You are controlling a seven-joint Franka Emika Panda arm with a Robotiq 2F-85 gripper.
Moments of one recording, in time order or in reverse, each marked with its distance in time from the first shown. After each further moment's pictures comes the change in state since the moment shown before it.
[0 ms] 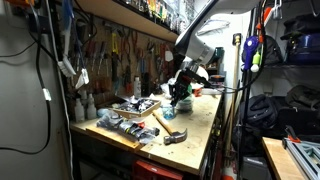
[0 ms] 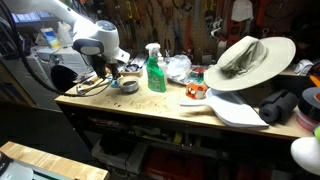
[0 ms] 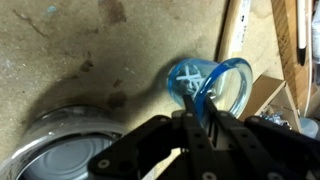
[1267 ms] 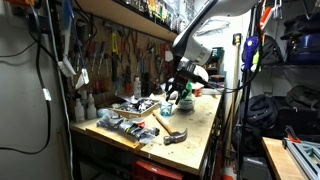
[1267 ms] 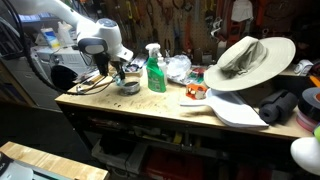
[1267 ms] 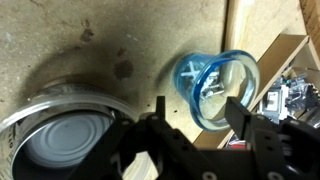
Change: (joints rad) arm -0.012 0.039 0.009 0.052 -0.075 0.073 0.179
